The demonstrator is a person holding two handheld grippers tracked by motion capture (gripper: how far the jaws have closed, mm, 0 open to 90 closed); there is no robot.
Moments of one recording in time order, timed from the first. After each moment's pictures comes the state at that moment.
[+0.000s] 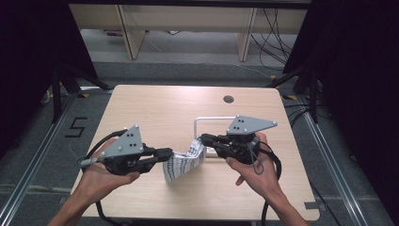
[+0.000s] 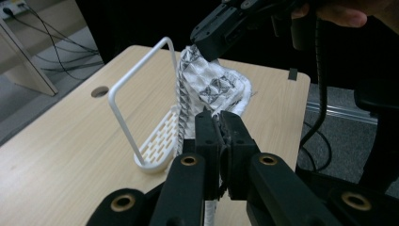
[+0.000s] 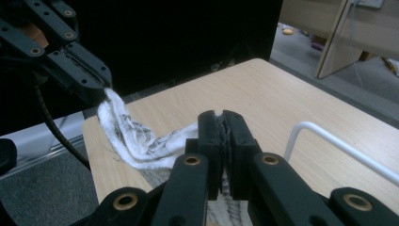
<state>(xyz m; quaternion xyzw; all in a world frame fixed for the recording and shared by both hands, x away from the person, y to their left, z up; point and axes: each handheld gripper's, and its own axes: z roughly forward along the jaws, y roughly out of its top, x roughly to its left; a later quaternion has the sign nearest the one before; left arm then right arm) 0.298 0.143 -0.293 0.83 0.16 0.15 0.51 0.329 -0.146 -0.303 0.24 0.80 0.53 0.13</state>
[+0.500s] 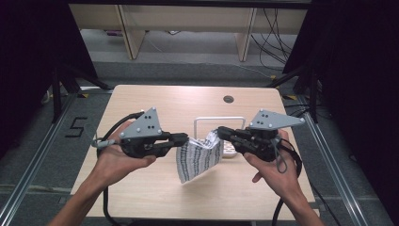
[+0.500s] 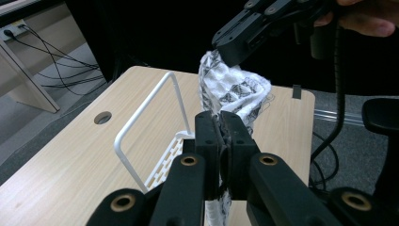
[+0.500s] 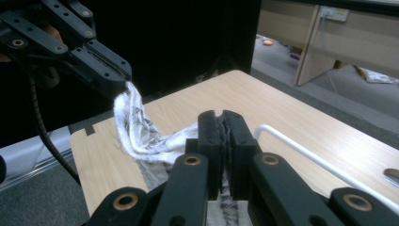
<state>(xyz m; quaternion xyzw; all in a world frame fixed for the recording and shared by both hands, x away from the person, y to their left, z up) 0.324 0.109 -0.270 0.83 0.14 0.16 0.51 0.324 -0.181 -0.282 0.26 0.78 0.54 0.16</state>
